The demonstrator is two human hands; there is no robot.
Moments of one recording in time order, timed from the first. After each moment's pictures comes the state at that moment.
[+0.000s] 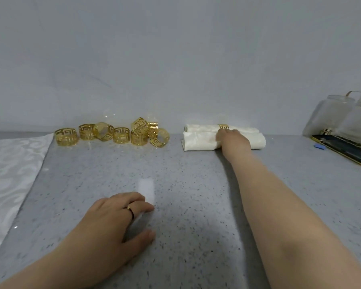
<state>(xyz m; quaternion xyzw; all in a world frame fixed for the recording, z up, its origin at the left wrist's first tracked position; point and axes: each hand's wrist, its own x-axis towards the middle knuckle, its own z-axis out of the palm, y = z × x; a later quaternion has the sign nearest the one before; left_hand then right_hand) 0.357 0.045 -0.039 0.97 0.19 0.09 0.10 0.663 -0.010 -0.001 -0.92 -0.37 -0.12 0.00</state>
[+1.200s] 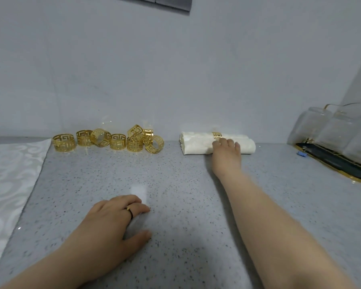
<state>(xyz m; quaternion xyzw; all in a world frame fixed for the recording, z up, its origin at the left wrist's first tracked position) 0.358 0.045 -0.046 0.97 0.19 0.10 0.08 0.627 -0.030 -0.005 -0.92 -0.34 -0.18 0.02</state>
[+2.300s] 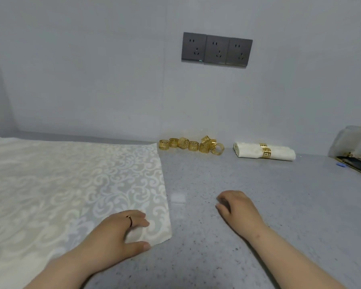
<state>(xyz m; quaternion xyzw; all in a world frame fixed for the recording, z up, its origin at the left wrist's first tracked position) 0.095 0.012 -0.030 0.93 0.25 0.14 0.23 0.363 -0.113 -0.029 -0.82 -0.54 -0.08 0.18</state>
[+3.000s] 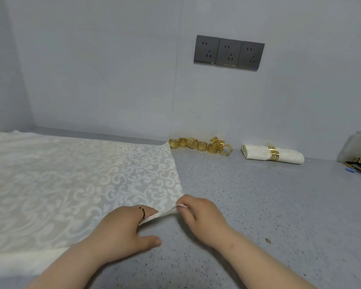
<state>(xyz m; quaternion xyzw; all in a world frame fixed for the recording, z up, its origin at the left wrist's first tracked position) 0.086 0.001 -0.018 0.94 0.25 0.19 0.14 0.258 -0.090 -0.011 -0.67 -0.68 -0.01 0.31</state>
